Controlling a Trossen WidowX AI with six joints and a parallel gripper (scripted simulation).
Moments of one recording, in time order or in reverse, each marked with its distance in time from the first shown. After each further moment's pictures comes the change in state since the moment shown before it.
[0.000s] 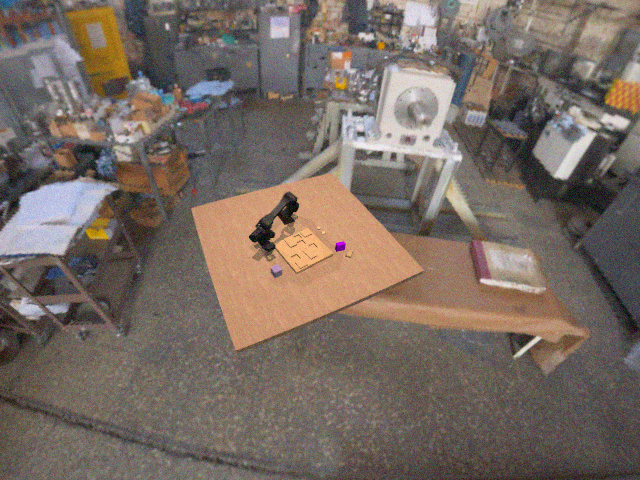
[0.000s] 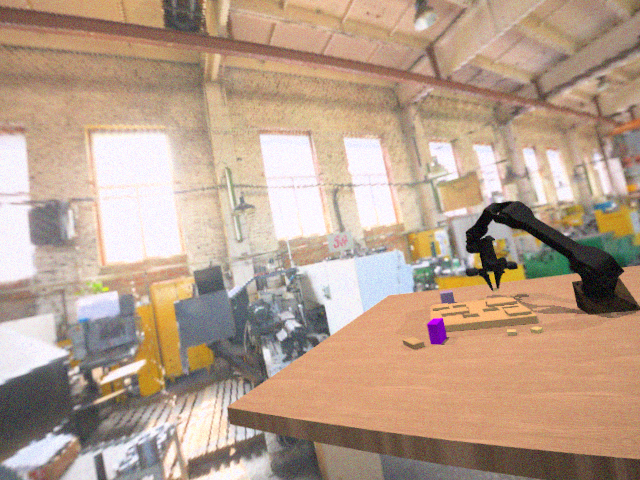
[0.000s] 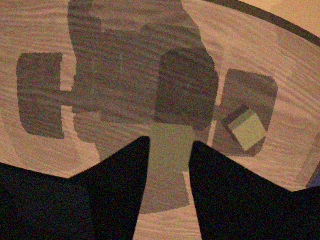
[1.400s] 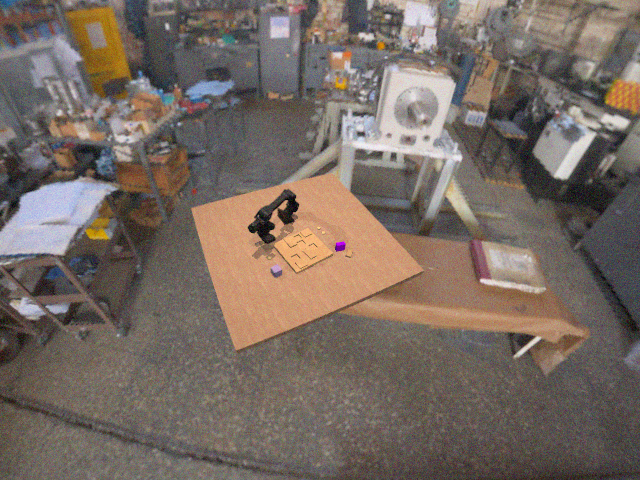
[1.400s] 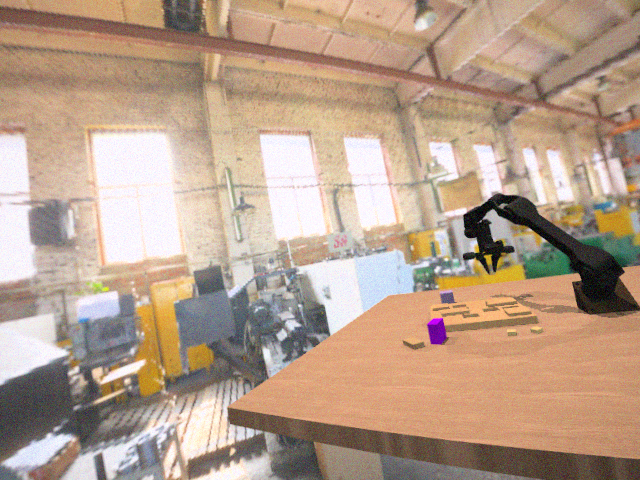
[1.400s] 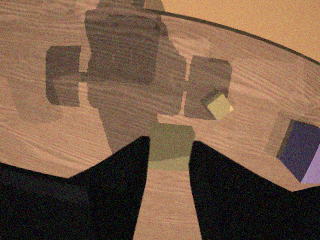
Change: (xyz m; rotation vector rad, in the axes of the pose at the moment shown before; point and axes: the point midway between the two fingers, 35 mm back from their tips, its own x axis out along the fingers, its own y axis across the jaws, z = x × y) arm -0.068 0.001 0.004 0.010 -0.001 -0.008
